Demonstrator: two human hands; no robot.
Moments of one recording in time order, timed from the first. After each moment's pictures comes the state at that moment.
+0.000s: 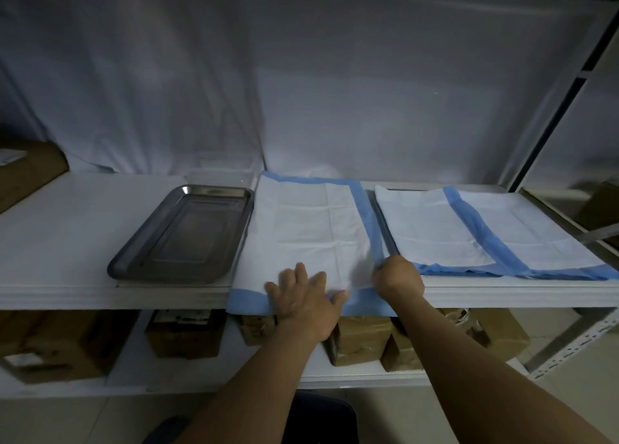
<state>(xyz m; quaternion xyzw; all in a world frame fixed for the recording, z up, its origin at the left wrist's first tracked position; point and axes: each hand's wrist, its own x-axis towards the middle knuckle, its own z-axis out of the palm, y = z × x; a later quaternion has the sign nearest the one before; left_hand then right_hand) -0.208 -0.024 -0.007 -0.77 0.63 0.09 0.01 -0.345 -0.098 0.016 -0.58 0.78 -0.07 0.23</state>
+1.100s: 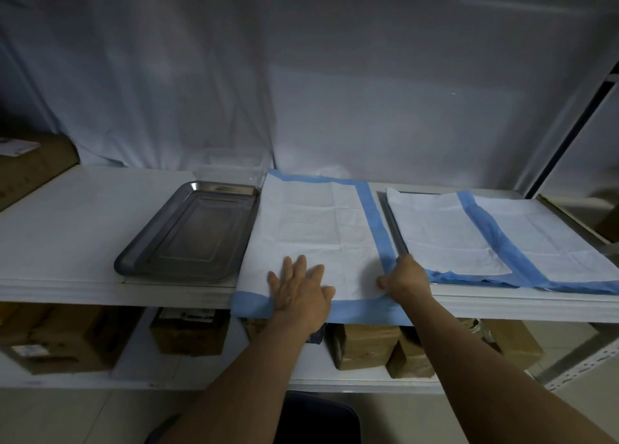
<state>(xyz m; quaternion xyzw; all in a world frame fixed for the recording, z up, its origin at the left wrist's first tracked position) -0.183 -0.042 -0.017 -0.76 0.64 0.13 -0.05 -0.342 -0.118 0.000 -0.57 0.78 -0.11 0.25</state>
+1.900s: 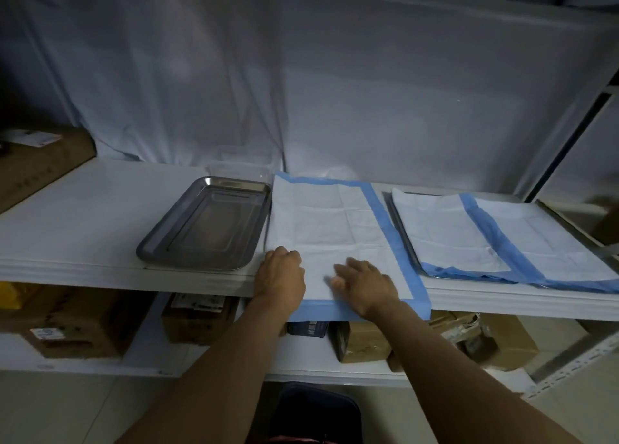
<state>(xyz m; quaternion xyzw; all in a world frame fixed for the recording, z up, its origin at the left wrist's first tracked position) -0.139 -0.023 -0.003 -0.77 0.61 0.08 -0.18 -0.295 -0.059 0.003 -0.81 0.57 0.01 0.14</state>
